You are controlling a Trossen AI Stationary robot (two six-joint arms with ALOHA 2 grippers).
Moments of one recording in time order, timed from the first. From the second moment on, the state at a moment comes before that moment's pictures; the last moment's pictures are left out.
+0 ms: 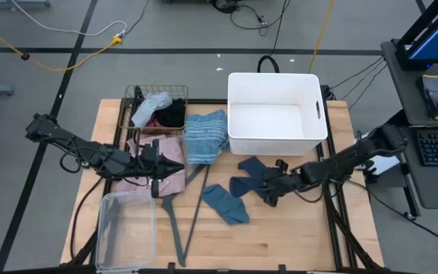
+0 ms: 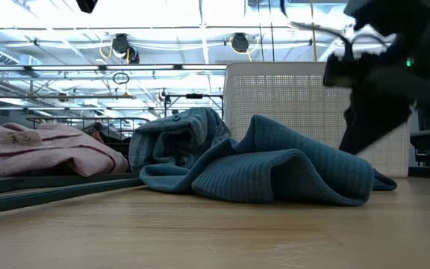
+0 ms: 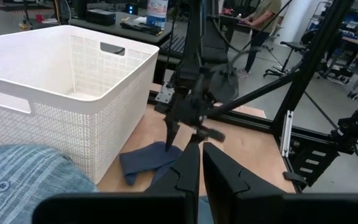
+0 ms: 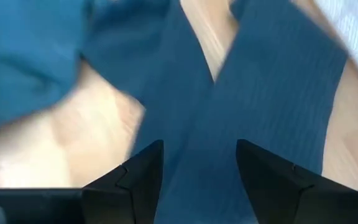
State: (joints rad) left arm -0.43 0.90 0.76 -0.03 -0.50 -0.31; right arm 0.34 1.38 0.59 -0.25 0.34 0.65
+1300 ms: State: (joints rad) left arm -0.43 0.90 0.76 -0.03 -0.55 -0.13; right arm 0.36 1.24 0.58 -0.01 0.25 0.90
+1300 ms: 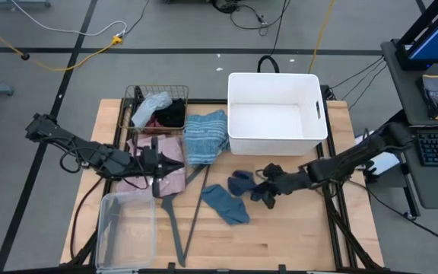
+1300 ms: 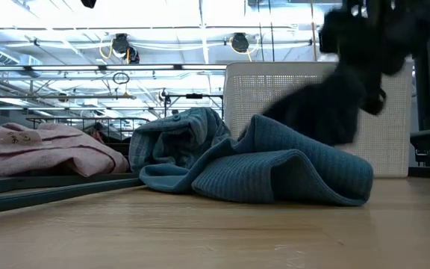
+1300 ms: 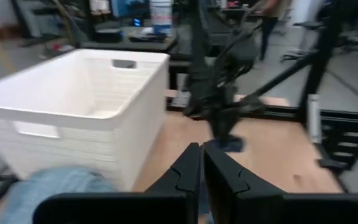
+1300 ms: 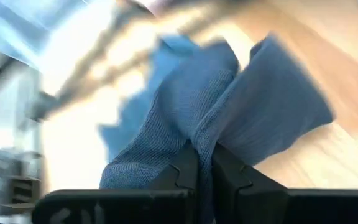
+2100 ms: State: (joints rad) left arm -0.43 0.90 0.76 -0.01 -0.69 0.01; right arm 0.36 1.18 0.59 0.80 -0.16 0.52
